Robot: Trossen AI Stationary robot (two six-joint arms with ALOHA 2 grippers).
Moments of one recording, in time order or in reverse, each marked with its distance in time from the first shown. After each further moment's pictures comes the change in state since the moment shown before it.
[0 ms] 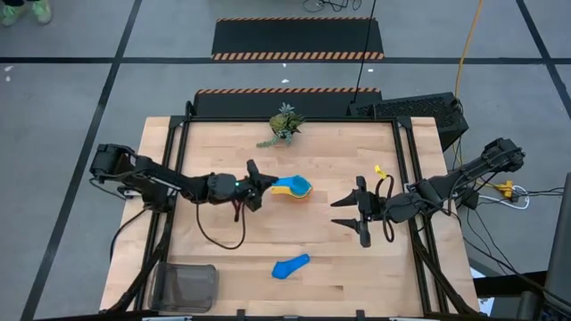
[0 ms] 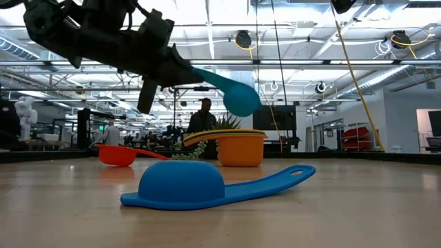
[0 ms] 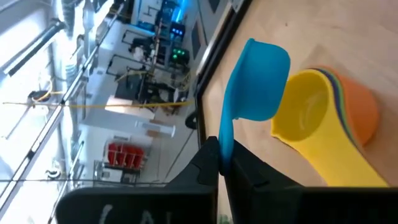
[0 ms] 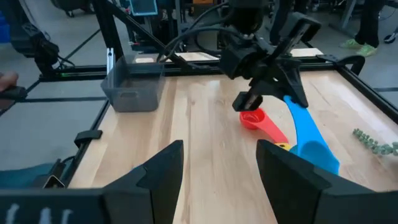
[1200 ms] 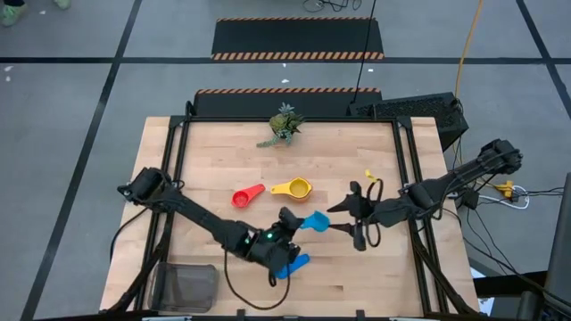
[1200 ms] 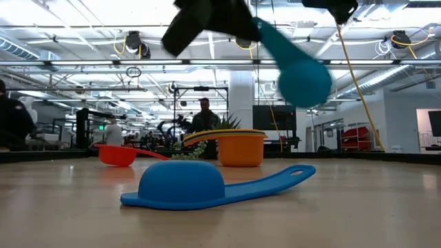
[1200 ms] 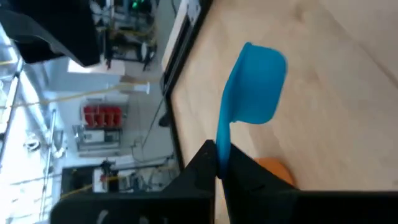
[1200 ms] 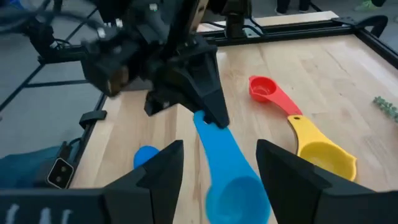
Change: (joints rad) left arm -0.394 0.423 0.880 -0.961 -0.515 -0.386; right arm -0.010 0.072 0.030 -0.068 -0.057 0.095
